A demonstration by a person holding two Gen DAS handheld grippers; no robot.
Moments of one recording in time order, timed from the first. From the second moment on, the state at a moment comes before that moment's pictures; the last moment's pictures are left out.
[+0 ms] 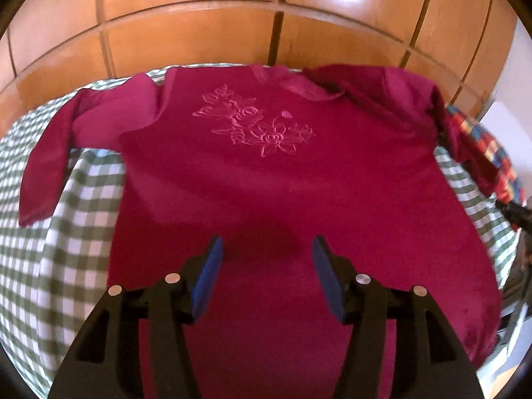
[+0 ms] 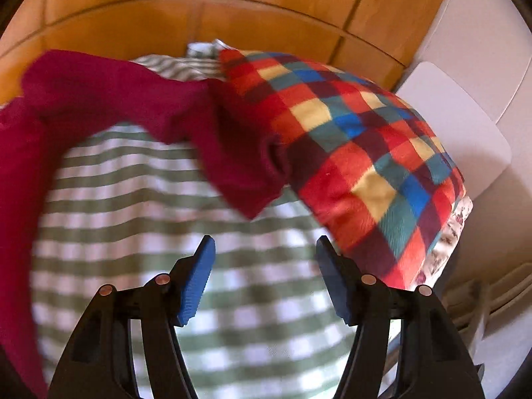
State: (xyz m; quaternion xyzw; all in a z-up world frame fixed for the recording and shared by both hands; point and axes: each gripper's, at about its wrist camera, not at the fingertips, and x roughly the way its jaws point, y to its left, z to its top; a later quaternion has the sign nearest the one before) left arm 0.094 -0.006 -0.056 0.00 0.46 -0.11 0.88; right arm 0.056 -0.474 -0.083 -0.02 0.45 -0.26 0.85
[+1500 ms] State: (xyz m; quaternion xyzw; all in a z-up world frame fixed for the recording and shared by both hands) left arm 0.101 -0.008 -0.084 0.01 0.45 -0.10 0.89; right arm 0.064 -0.465 -0.107 0.00 0.52 -0.19 0.83
